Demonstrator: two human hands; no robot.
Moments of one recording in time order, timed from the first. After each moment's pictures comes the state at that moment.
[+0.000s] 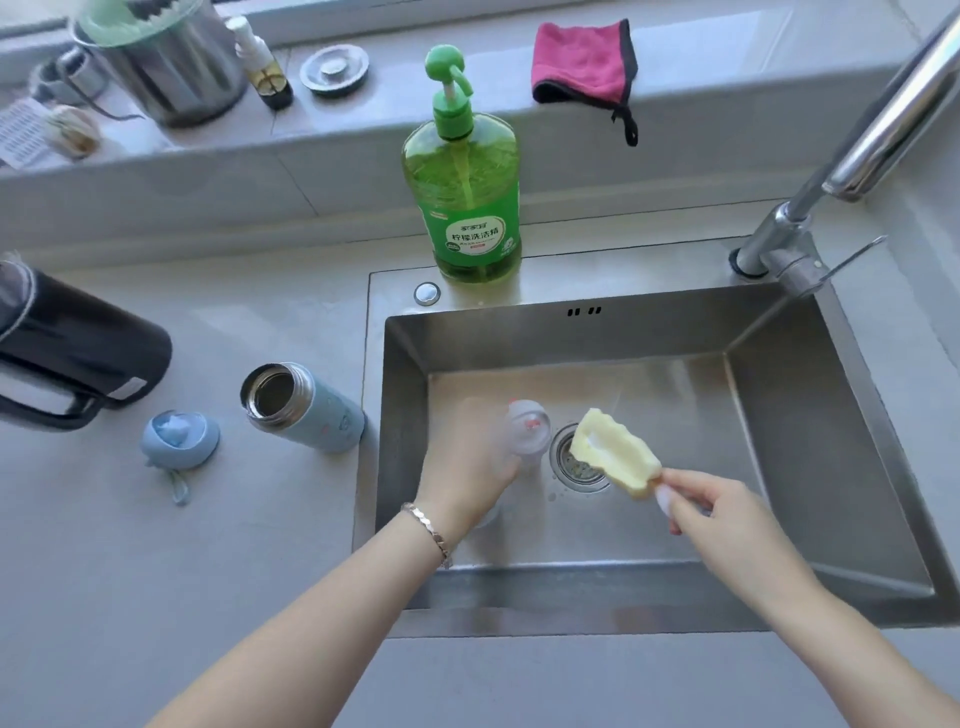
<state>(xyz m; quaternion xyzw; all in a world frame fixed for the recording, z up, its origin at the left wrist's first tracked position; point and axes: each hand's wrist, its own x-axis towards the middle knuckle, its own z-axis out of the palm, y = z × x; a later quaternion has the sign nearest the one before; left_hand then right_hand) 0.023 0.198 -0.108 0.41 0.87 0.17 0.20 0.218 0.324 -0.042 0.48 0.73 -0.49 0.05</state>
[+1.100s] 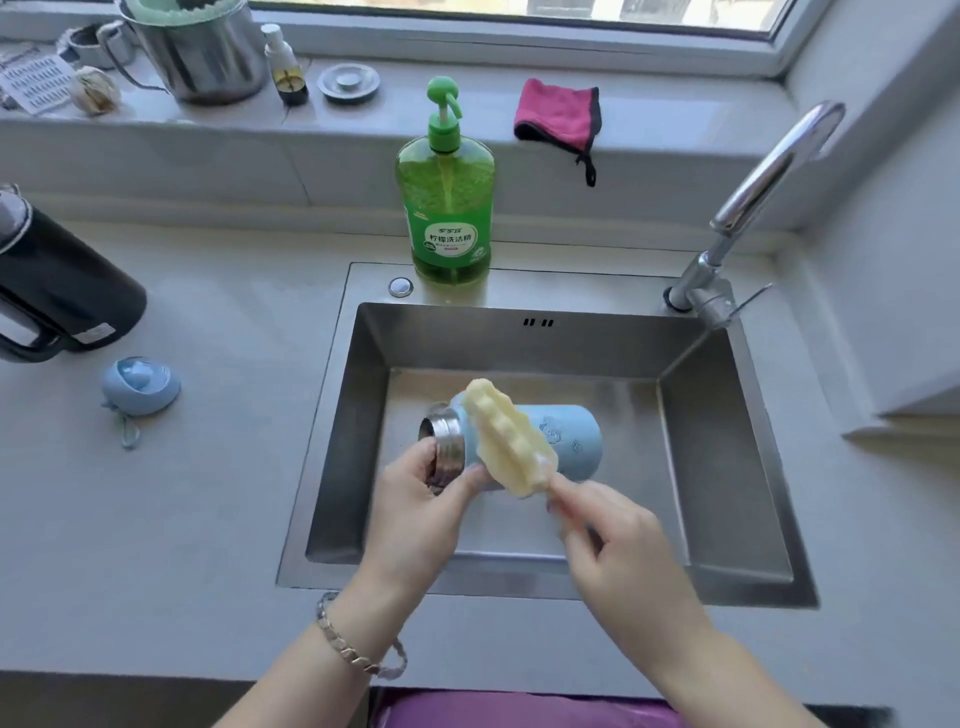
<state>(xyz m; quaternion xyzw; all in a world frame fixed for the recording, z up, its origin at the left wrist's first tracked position) 0.122 0.162 0.004 0.09 0.76 0.59 0.27 0.244 0.269 0.002 0.25 0.87 -0.41 -0.11</state>
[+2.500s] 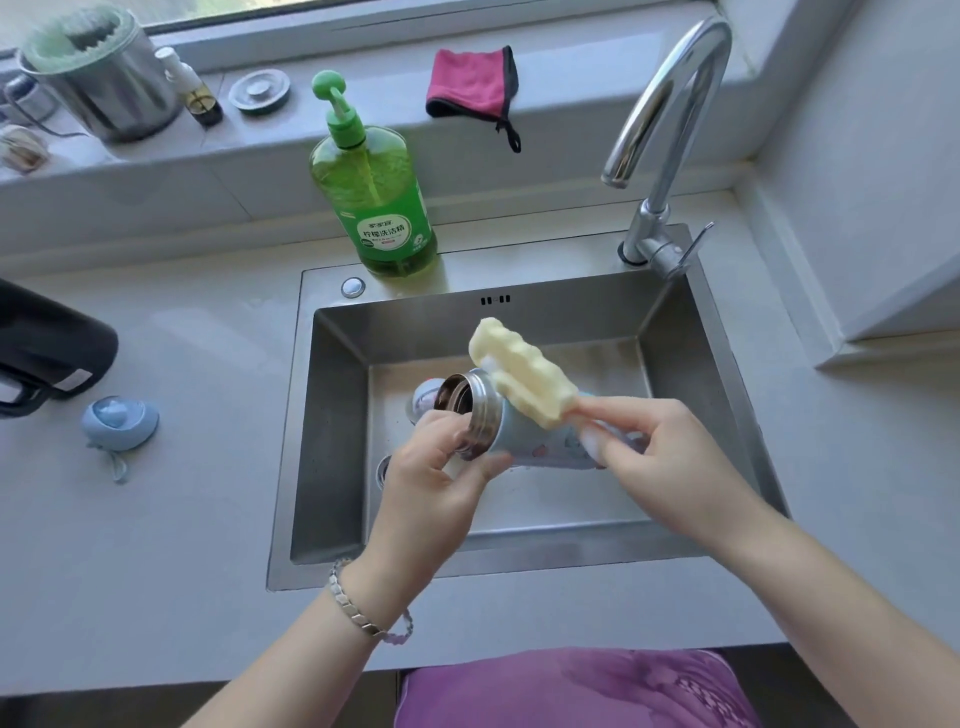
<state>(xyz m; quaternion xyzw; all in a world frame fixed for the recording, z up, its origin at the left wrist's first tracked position) 0.153 0.212 0.002 0.33 0.76 0.52 0.20 0.274 0.358 0.025 0.31 0.77 -0.56 -0.07</state>
